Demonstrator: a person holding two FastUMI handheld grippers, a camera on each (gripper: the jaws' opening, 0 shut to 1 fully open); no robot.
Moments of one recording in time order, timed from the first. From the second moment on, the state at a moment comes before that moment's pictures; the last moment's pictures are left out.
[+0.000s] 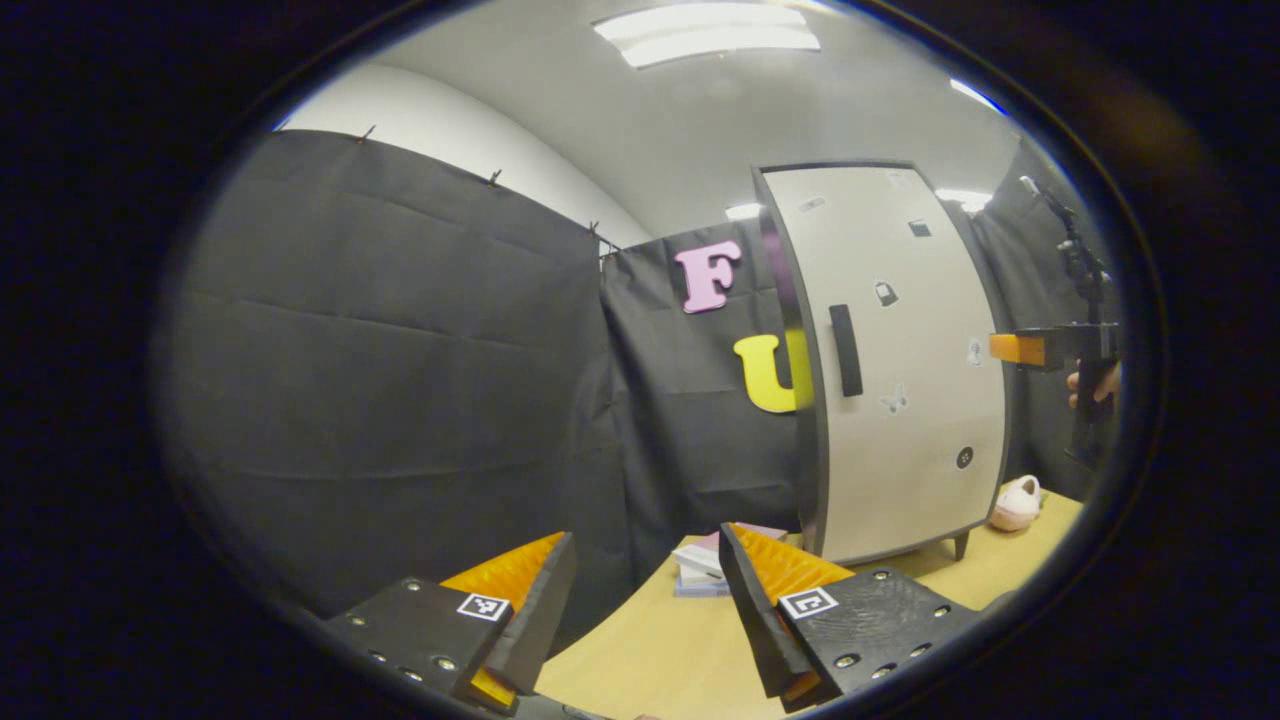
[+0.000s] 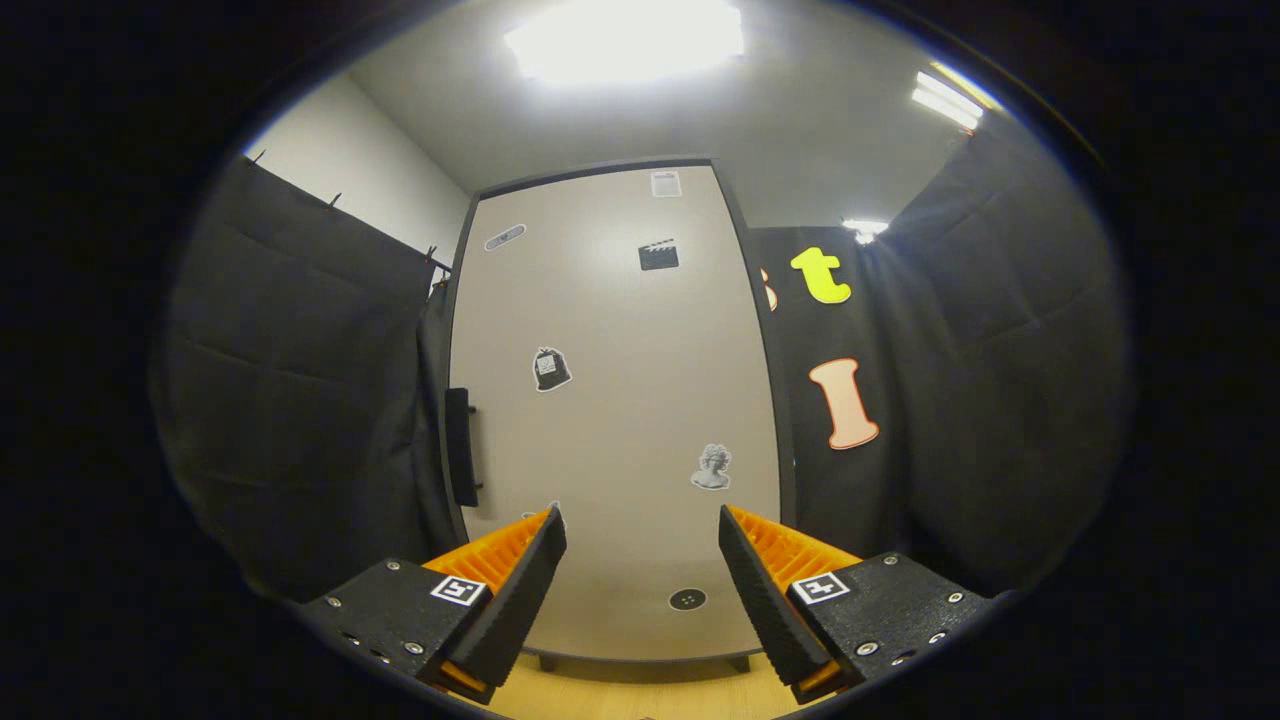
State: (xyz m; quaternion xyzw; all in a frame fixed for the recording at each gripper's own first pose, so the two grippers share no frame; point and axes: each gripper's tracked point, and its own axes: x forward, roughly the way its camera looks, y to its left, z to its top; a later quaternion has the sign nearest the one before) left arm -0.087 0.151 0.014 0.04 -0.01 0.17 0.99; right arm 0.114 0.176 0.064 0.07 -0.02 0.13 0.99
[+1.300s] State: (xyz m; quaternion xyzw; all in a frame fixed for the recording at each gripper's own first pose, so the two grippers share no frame) left arm -0.157 0.276 -0.013 0.03 0.01 0.27 0.96; right arm 0.199 0.373 0.078 0.06 0.04 0.20 0.98
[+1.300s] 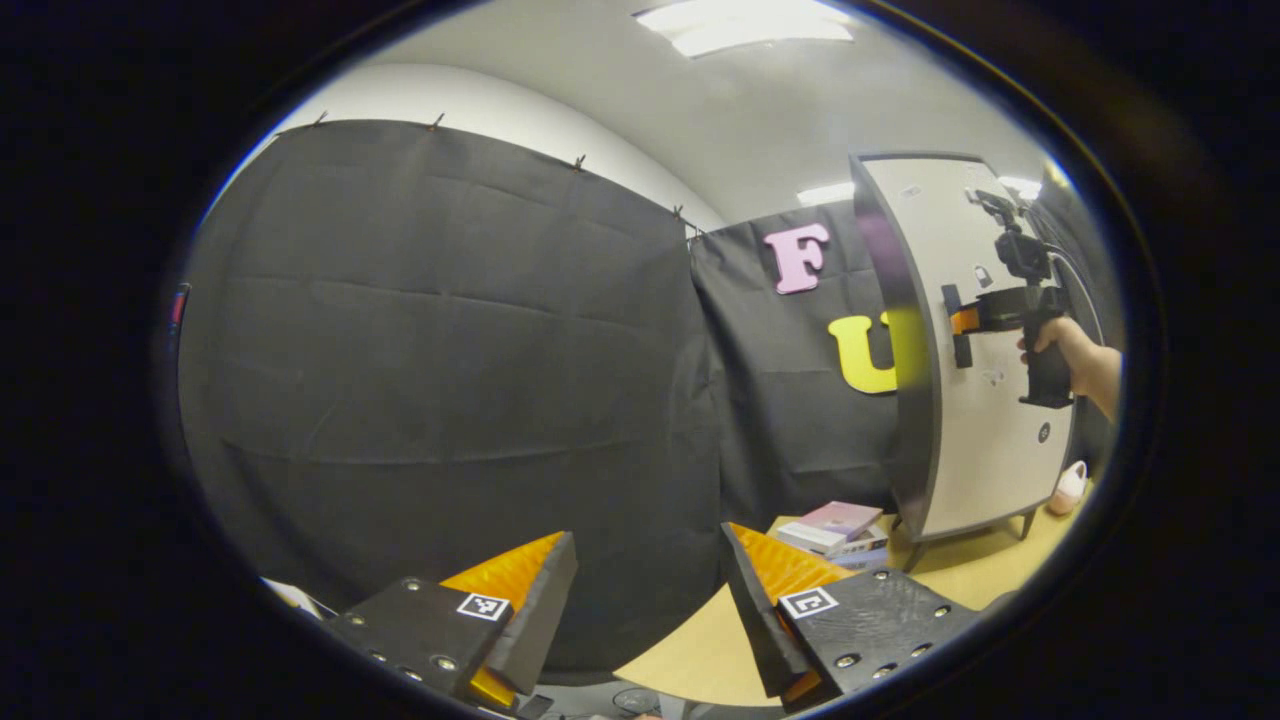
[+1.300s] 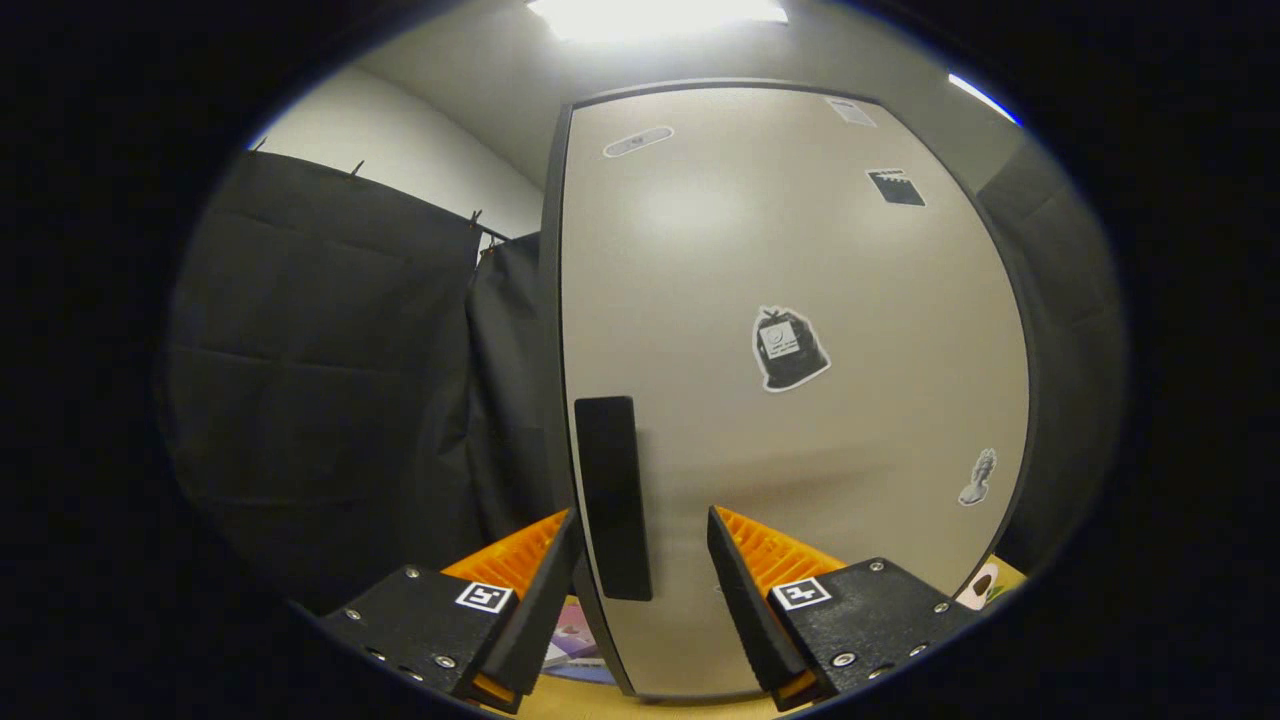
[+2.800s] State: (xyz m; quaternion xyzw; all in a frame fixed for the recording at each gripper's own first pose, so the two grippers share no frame) left arm -0.112 0.230 -0.007 0.00 -0.01 0.18 0.98; right arm 0.162 0.371 0.074 0.04 0.08 0.25 0.96
